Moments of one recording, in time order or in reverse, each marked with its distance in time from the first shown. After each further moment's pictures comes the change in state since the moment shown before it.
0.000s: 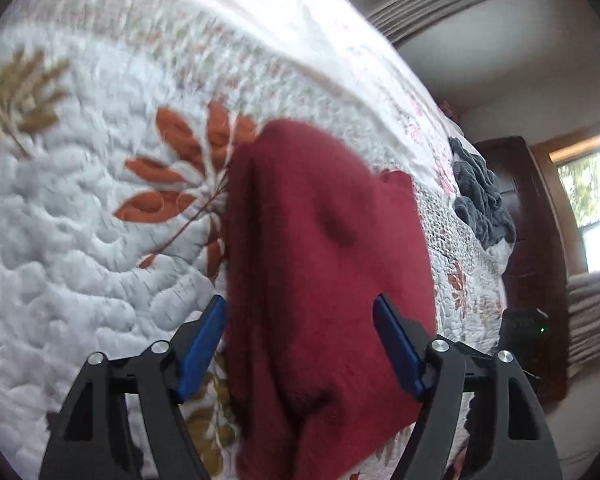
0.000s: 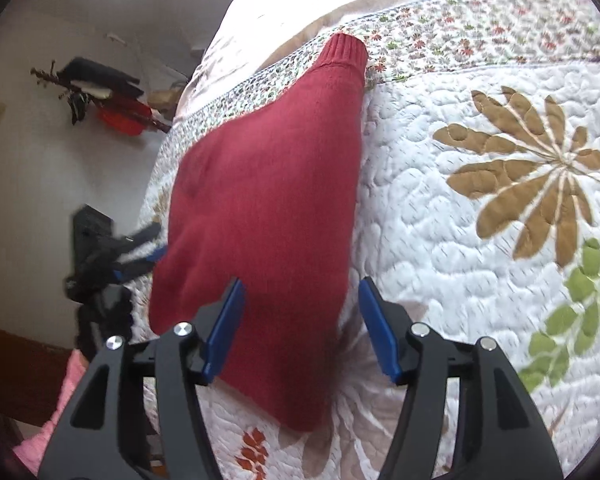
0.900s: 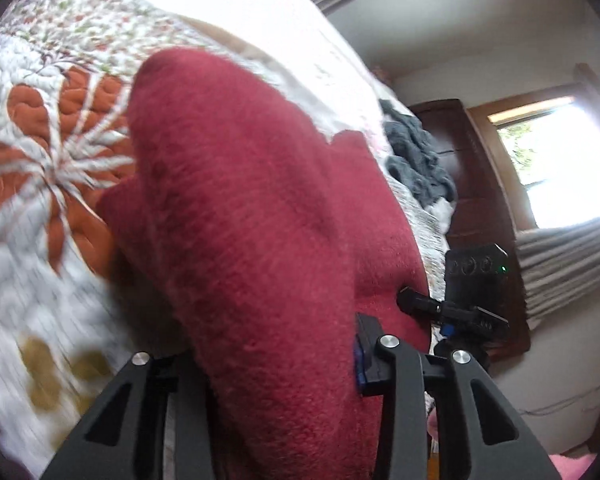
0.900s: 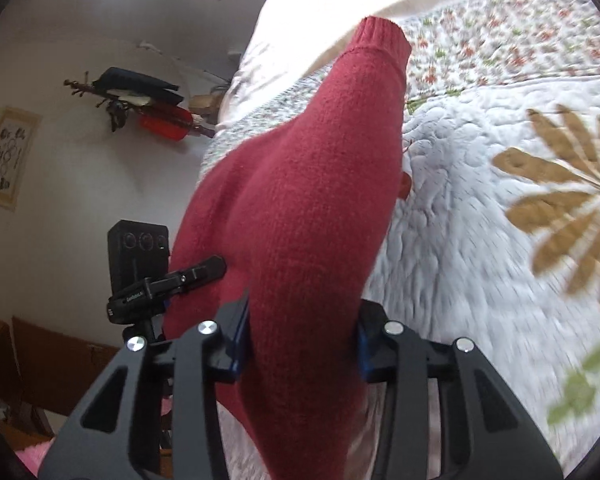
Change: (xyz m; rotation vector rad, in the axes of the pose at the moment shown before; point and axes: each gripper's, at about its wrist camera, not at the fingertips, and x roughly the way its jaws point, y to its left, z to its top) left arm 0.023 -0.060 -0.032 0.144 0.094 -0.258; right arm -0.017 0.010 0.018 -0.016 -0.001 0.177
